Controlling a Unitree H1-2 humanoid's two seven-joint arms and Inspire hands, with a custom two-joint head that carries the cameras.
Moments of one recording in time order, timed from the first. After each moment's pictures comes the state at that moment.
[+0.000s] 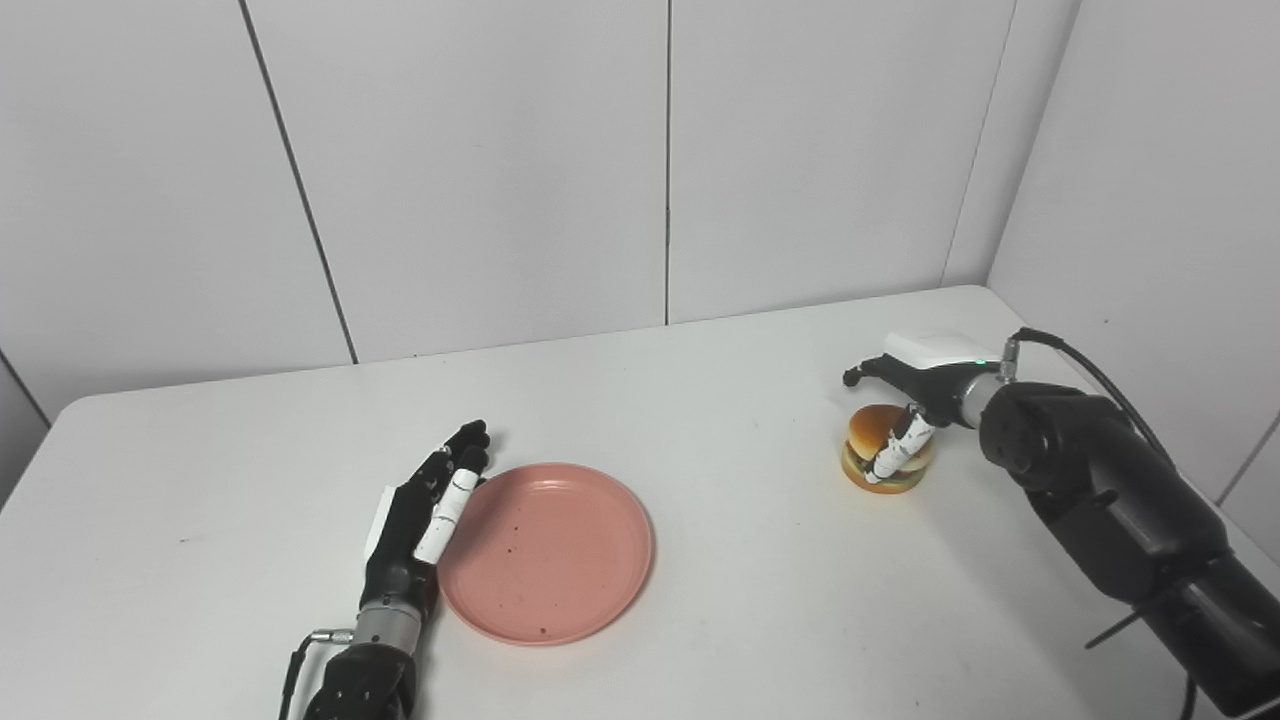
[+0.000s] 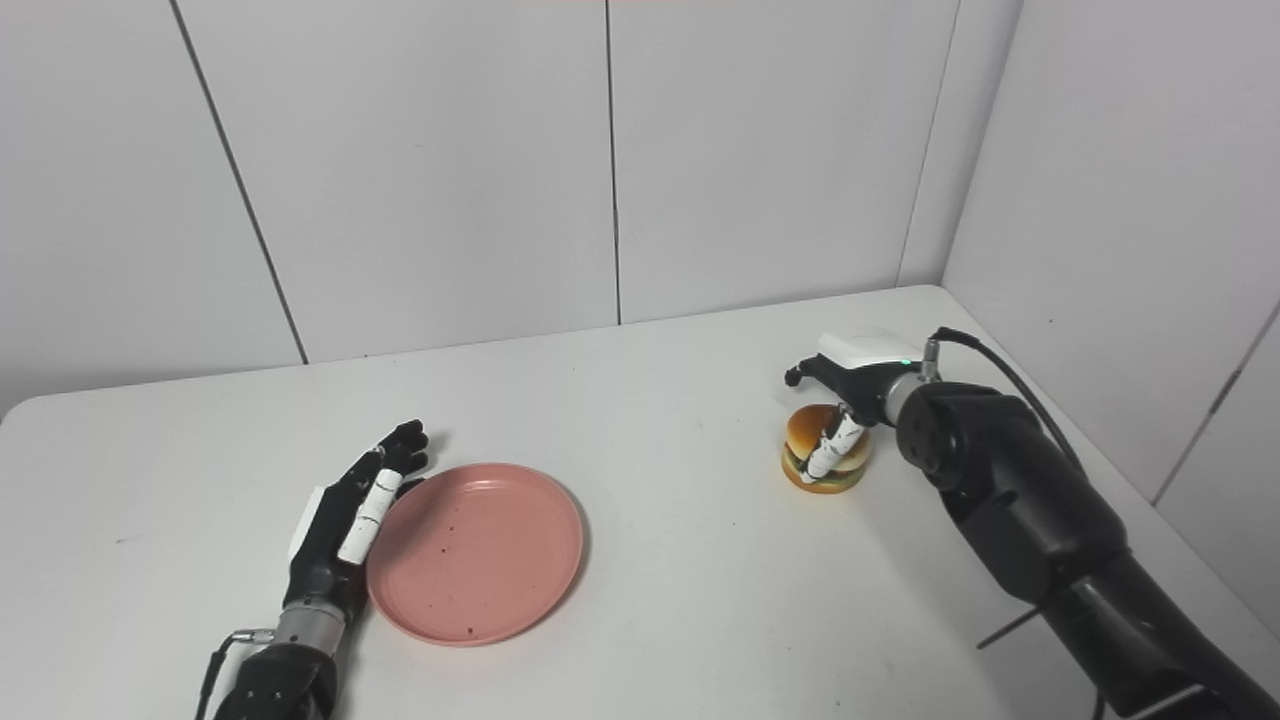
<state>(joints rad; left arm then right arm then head) -0.40 -0.01 -0.05 0.47 0.04 -0.15 -0.05 -0.61 -0.67 0.27 0.17 -0.80 0.30 0.62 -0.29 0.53</state>
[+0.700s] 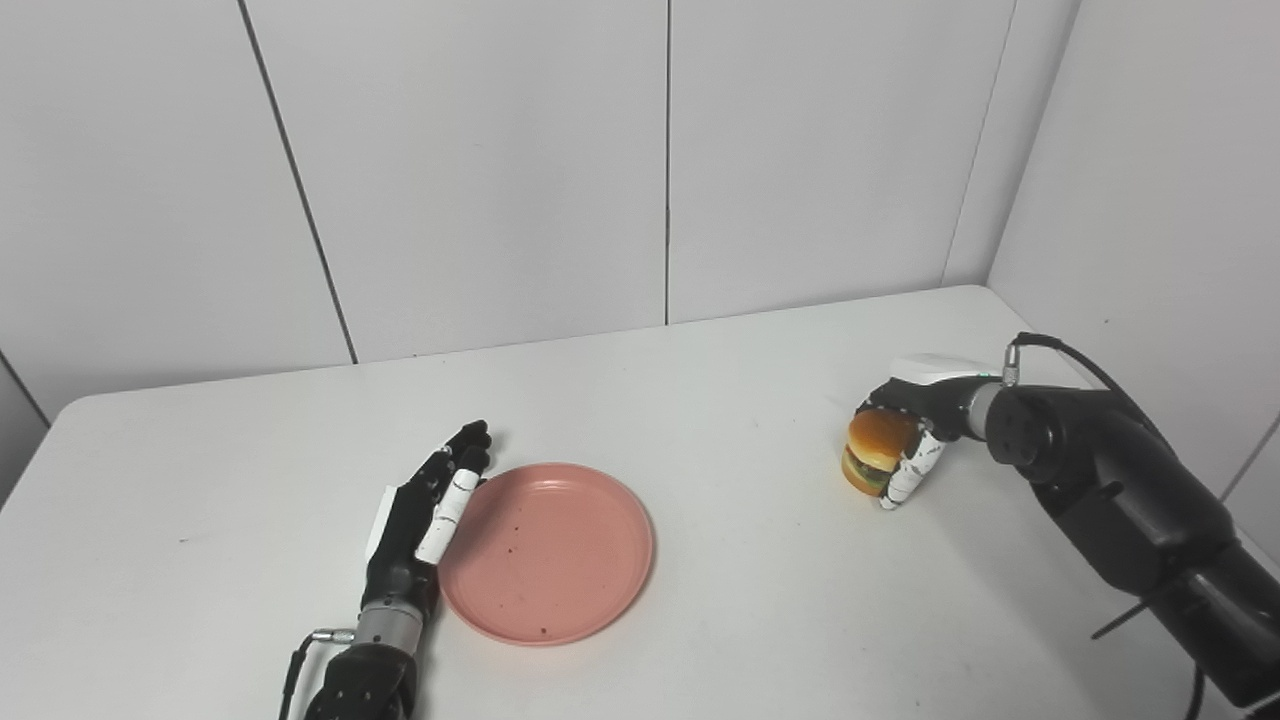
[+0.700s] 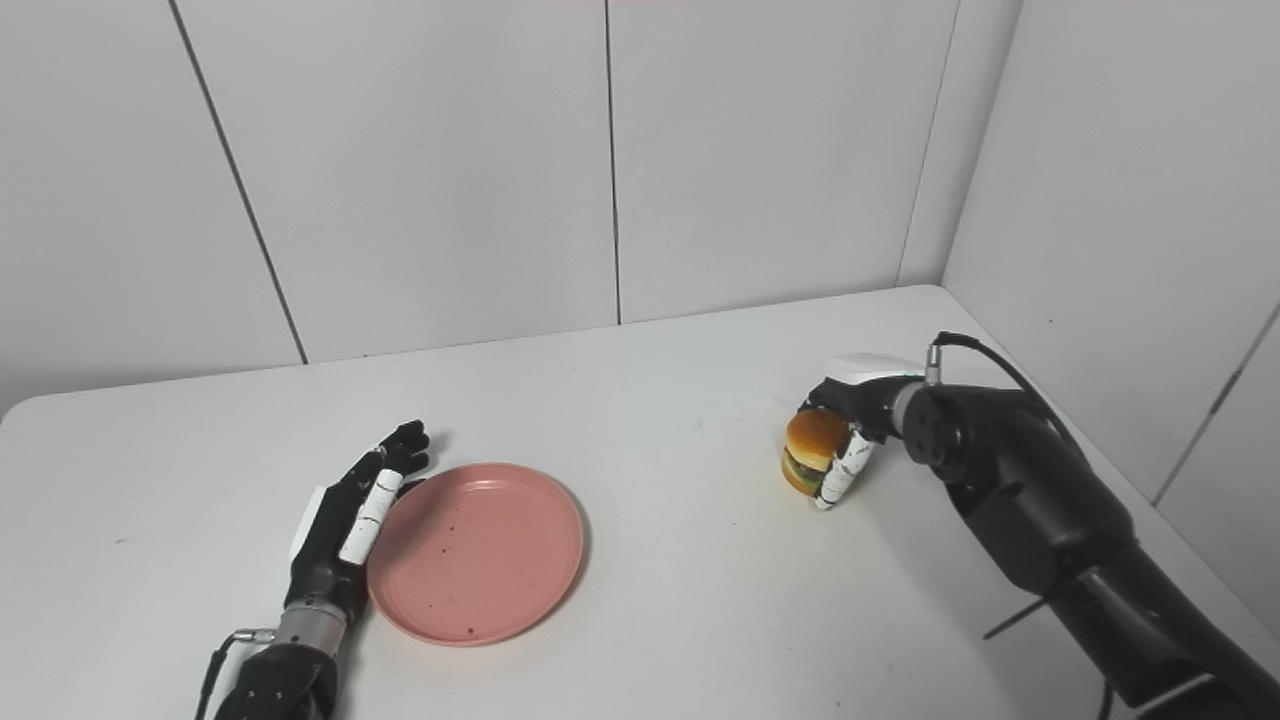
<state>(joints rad) -0.40 -0.01 -0.05 0.46 0.05 -0.15 -0.05 -0.63 -0.69 0.29 0.18 -0.78 0.33 0.75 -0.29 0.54</state>
